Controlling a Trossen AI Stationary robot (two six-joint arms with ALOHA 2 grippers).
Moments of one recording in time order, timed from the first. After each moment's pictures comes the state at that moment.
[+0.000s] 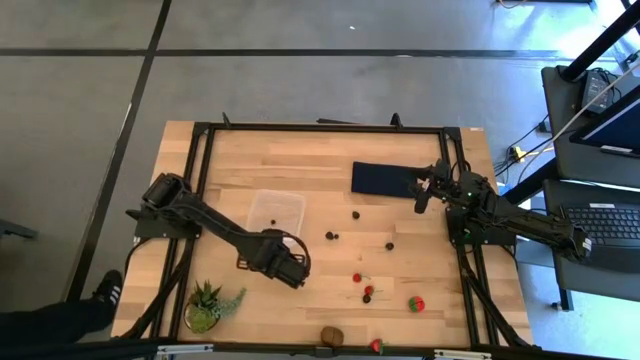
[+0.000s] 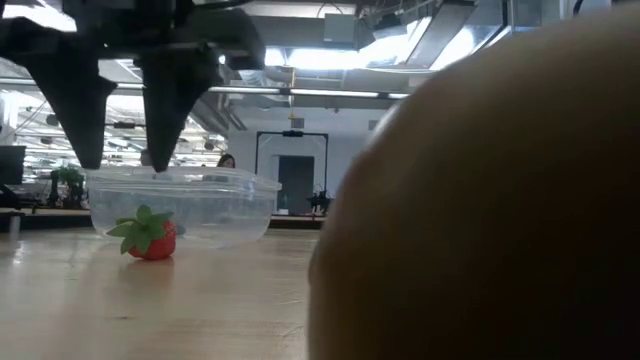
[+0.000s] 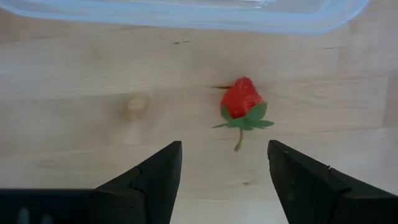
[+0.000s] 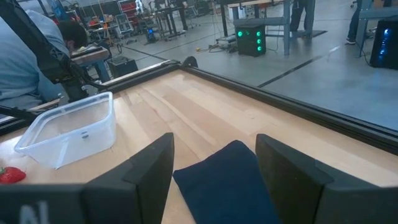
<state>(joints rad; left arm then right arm) -0.45 1.86 1.39 -1.08 -0.10 -1.97 -0.41 0.15 0.01 0.03 0.08 0.23</state>
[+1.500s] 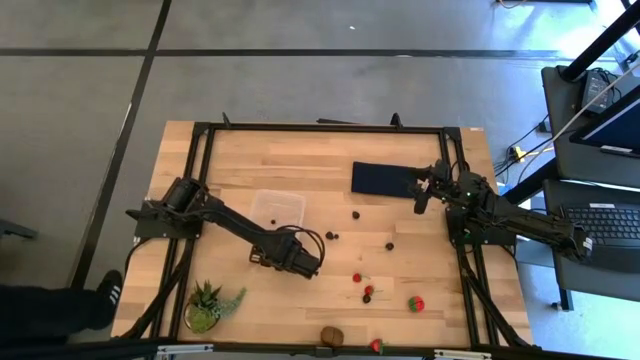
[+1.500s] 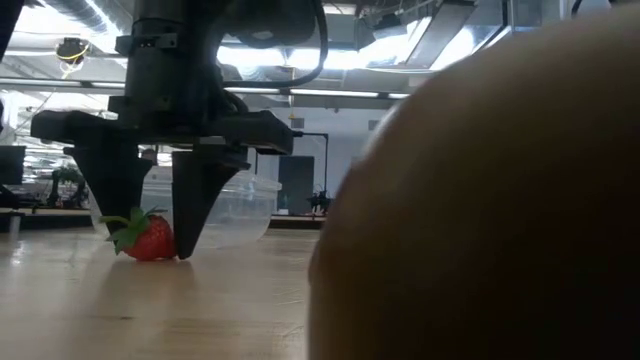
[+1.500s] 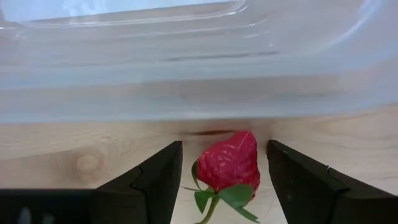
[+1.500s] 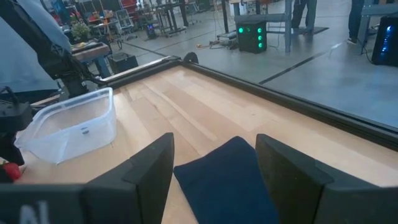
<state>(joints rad) -0.36 1.99 1.34 -0.92 -0.03 -1.77 -0.41 0.16 0.01 0.03 0.08 0.23</state>
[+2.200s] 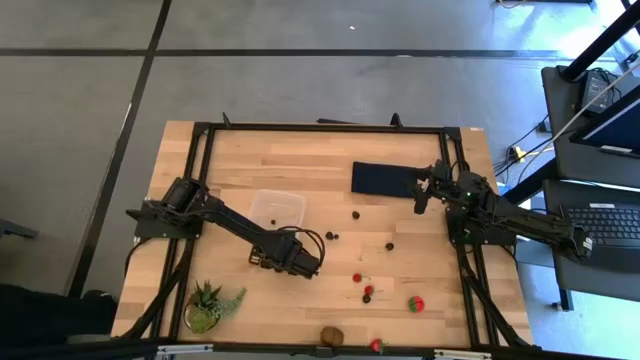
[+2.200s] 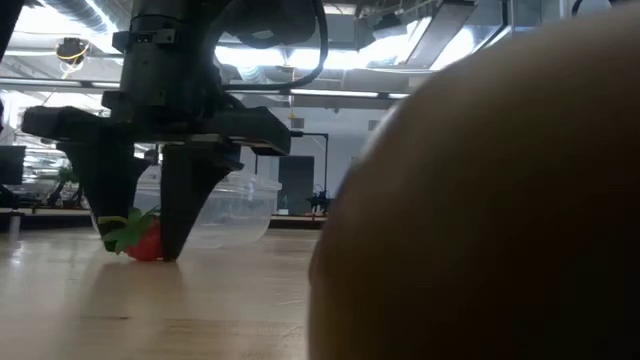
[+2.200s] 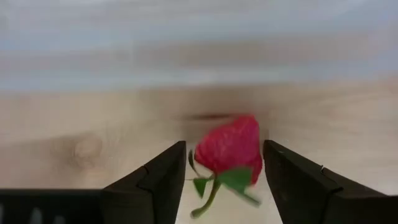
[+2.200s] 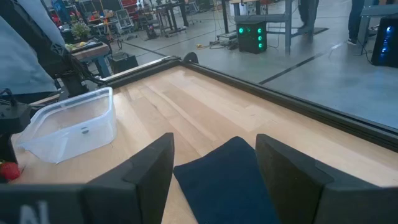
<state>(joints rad) -0.36 1.99 1.34 -0.92 0.02 -1.77 -0.41 0.16 0.01 0.03 0.08 0.22</state>
